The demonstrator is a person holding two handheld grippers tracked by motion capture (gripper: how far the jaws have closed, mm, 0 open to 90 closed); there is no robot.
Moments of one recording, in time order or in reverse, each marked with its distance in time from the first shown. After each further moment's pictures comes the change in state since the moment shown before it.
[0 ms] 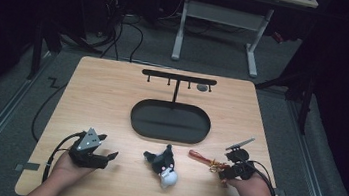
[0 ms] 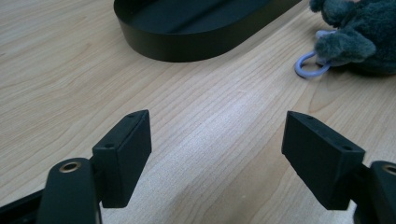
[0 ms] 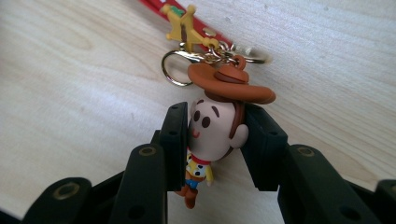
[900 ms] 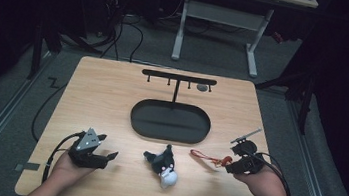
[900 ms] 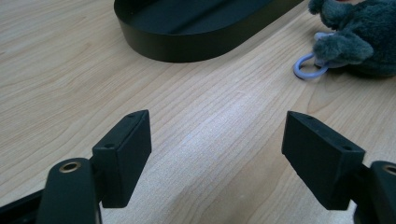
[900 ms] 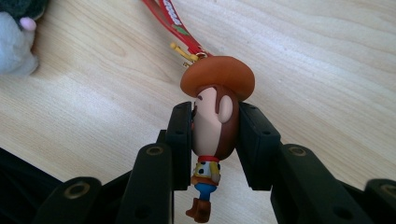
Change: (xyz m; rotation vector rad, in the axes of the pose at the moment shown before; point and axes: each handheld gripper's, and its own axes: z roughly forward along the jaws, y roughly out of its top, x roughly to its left) left arm 0.000 0.000 0.000 -0.003 -0.004 -0.006; right arm 0.008 0.008 -0.055 -0.031 -0.045 -0.109
